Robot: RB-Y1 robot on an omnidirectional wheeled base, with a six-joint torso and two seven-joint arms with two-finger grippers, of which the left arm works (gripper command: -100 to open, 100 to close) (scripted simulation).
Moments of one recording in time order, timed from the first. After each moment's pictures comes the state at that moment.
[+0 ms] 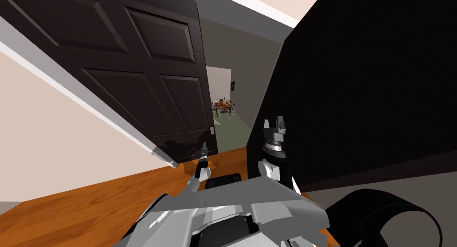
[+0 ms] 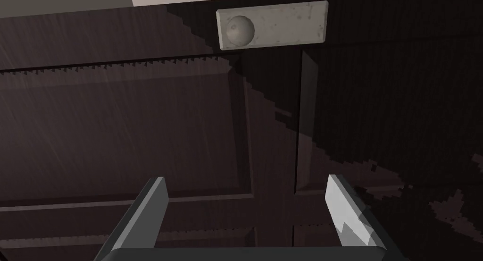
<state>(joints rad) -0.27 0.01 -0.29 -0.46 0.62 -0.92 -0.35</state>
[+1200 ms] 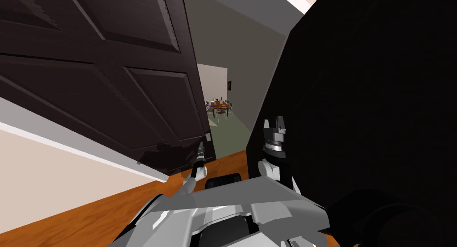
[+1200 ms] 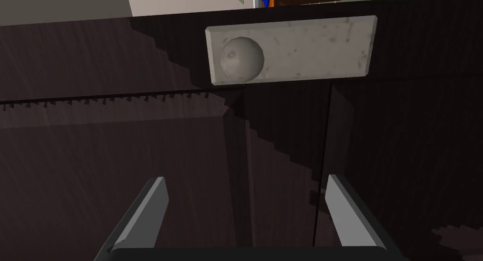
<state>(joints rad) -0.27 0.07 -0.27 -0.47 0.63 -0.90 -0.30</state>
